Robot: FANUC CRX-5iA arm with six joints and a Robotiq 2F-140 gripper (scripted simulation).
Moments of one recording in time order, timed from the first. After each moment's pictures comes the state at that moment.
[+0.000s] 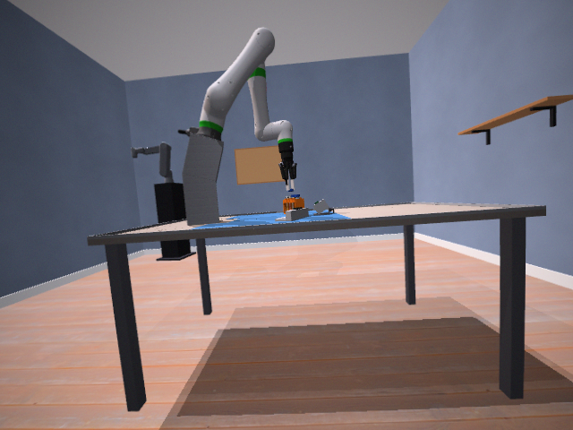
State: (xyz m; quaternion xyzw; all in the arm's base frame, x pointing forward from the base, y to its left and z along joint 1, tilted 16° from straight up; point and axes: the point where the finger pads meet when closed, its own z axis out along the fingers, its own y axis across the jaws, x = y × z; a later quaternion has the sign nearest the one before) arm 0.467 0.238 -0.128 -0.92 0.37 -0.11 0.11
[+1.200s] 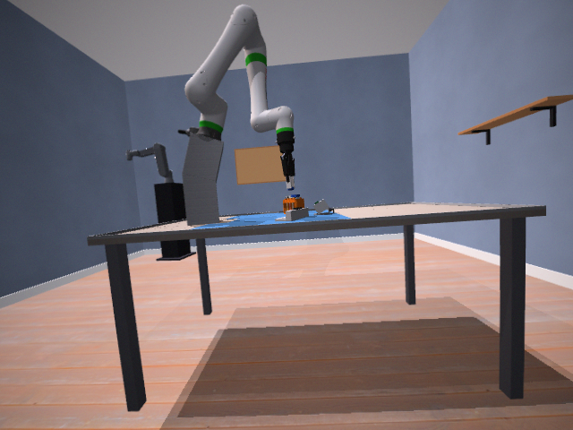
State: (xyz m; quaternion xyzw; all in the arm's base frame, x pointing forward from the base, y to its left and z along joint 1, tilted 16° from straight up) arm 0.502 0.040 -0.145 -0.98 0.14 -0.13 0.08
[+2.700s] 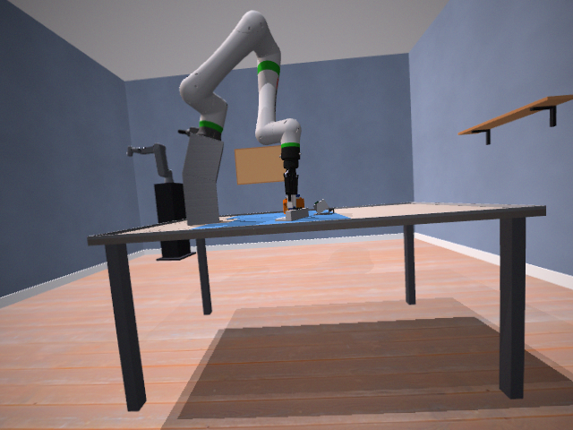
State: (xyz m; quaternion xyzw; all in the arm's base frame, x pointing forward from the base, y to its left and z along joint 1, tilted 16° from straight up) arm 0.544 -0.037 -0.250 -0.98 0.13 -0.09 0.08
